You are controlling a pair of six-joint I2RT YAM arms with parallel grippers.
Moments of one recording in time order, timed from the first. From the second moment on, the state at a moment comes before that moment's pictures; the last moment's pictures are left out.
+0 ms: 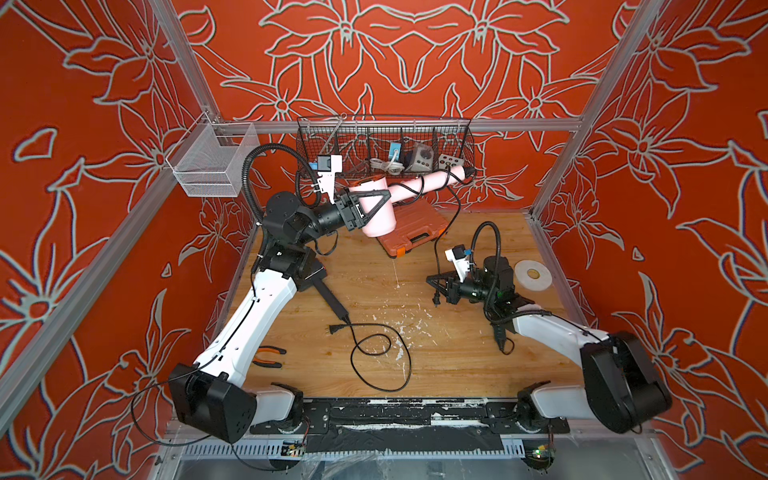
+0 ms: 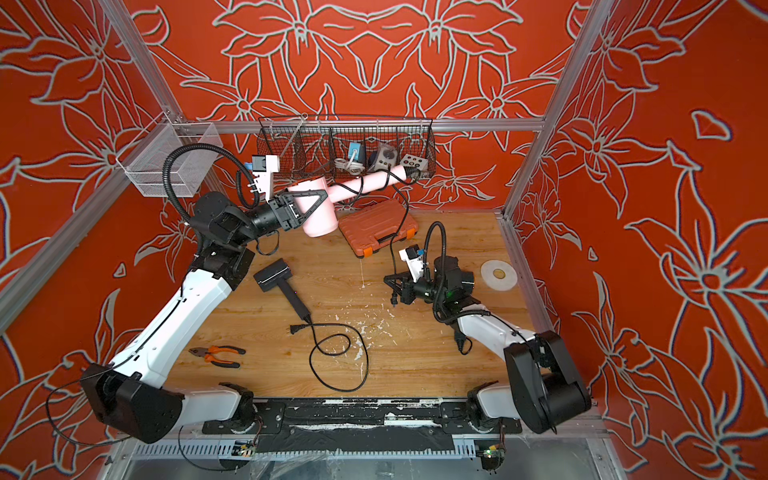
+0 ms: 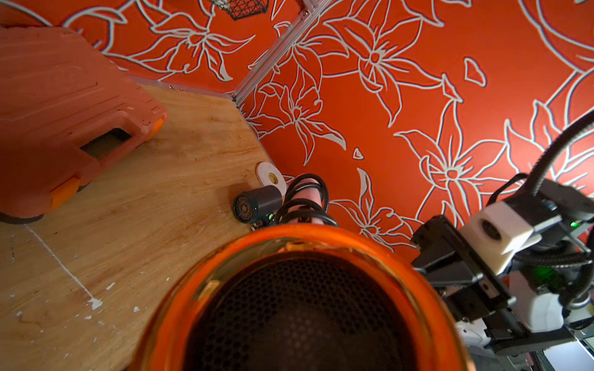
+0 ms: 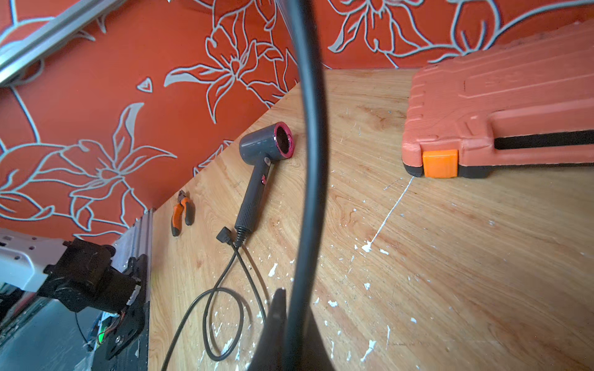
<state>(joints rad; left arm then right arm) -0.22 1.32 1.33 0.36 0.82 -0.84 0.42 1.29 0.62 0.29 -0.70 0.18</state>
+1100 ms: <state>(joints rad) -0.40 1.48 1.14 -0.30 0.80 -0.24 0.91 1.29 1.71 -1.22 0.23 -0.41</state>
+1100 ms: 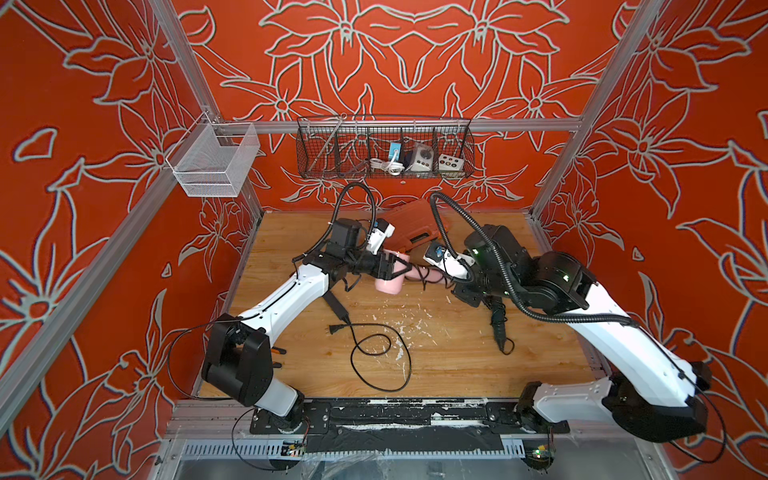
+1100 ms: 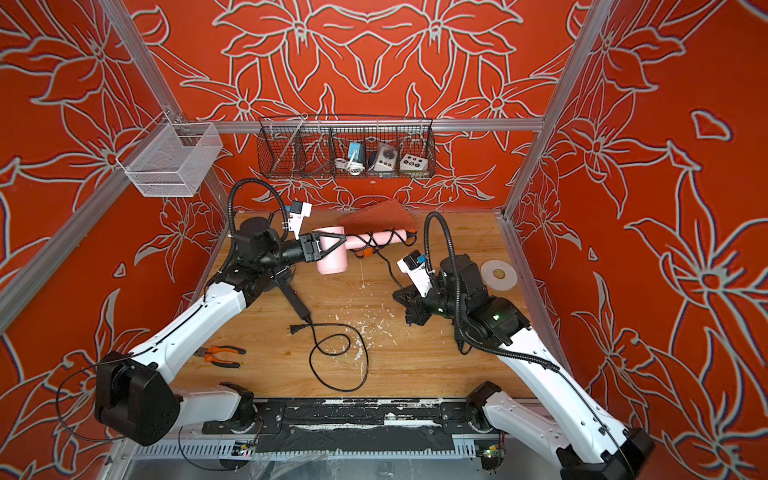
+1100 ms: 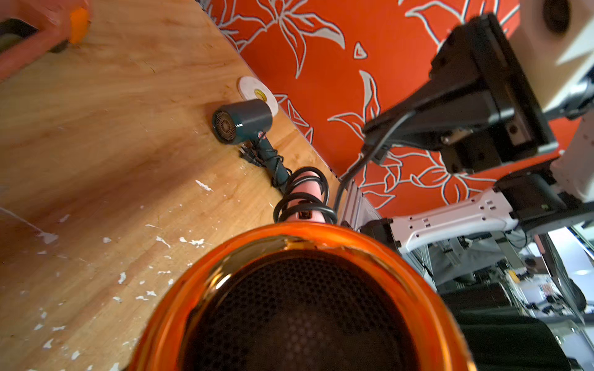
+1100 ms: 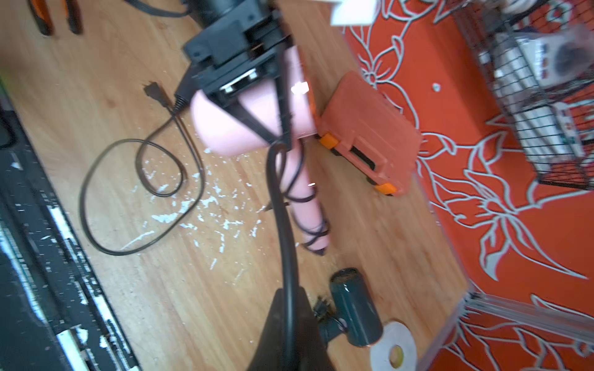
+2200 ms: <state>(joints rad) -0.41 1.24 0.97 0.64 1.17 -0.92 0.34 1.34 1.13 -0.48 -0.59 -0.24</state>
